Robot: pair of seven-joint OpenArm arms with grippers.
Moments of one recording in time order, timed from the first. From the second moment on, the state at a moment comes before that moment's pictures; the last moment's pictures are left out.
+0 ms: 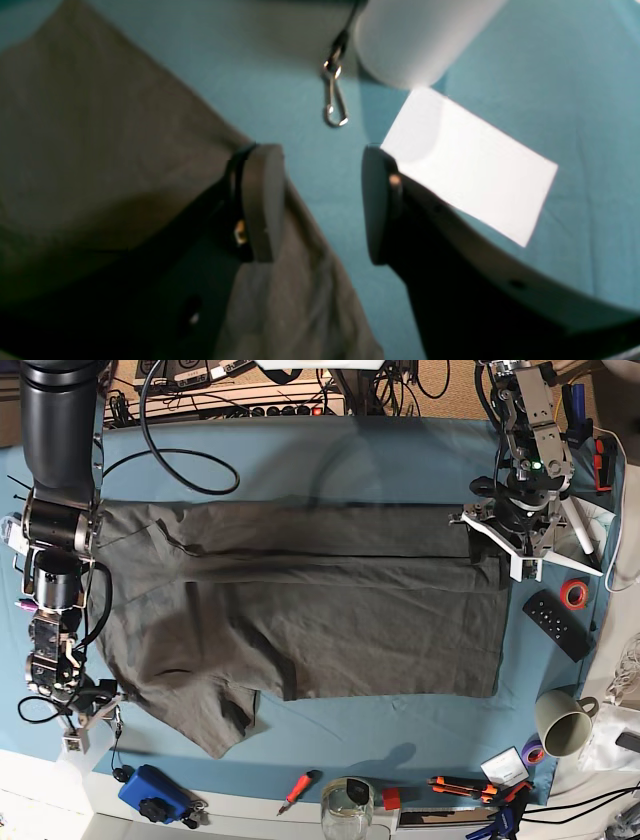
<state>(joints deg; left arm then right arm) 15.1 0.3 -17.8 104.2 -10.7 -16.7 42.3 49.0 27.2 -2.5 28.5 5.7 18.4 -29.1</state>
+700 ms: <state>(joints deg) 15.1 0.3 -17.8 104.2 -10.8 -16.7 42.1 40.5 27.2 -2.9 23.0 5.8 15.1 -19.3</state>
